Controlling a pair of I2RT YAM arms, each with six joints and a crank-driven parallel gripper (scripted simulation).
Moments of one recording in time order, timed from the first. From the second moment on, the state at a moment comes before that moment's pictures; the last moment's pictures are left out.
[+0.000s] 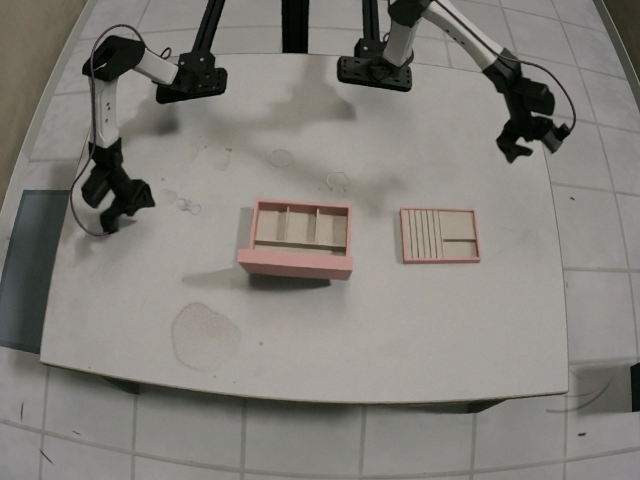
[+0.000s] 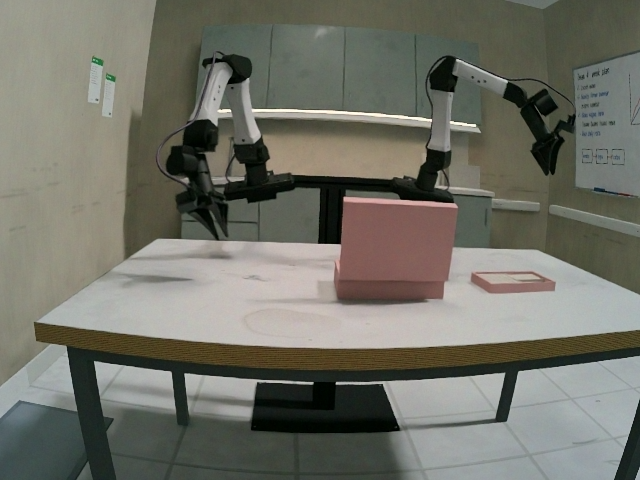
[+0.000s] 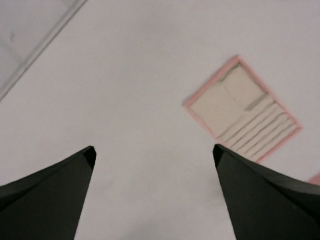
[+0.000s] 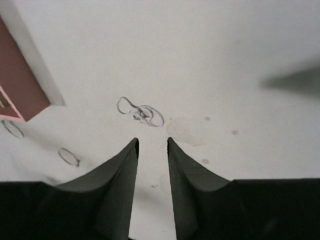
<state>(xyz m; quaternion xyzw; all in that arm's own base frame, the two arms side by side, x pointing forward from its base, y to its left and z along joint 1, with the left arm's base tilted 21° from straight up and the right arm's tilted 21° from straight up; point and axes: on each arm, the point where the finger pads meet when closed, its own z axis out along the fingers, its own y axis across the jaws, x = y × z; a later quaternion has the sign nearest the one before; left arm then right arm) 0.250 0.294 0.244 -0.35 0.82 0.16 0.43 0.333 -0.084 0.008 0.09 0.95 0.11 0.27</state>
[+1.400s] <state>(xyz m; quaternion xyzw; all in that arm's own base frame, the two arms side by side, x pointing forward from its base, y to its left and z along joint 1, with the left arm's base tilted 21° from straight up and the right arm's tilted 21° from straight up) 0.383 0.003 0.362 0.00 0.71 0.00 0.71 0.307 0.020 -0.082 0.07 0.98 -0.08 0.15</state>
